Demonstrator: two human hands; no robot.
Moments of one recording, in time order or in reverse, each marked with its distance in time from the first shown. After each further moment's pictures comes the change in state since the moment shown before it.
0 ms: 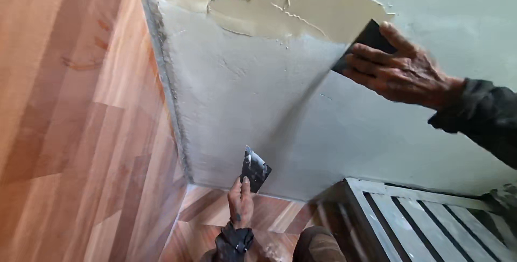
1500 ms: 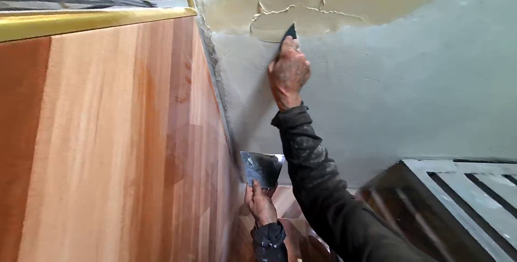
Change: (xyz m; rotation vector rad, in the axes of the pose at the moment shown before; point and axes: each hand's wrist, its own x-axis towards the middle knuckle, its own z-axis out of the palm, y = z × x) left_hand 0.032 0.042 -0.092 -0.507 0.372 -0.261; right_hand 0.318 -0.159 -0.042 0.660 0.359 1.541
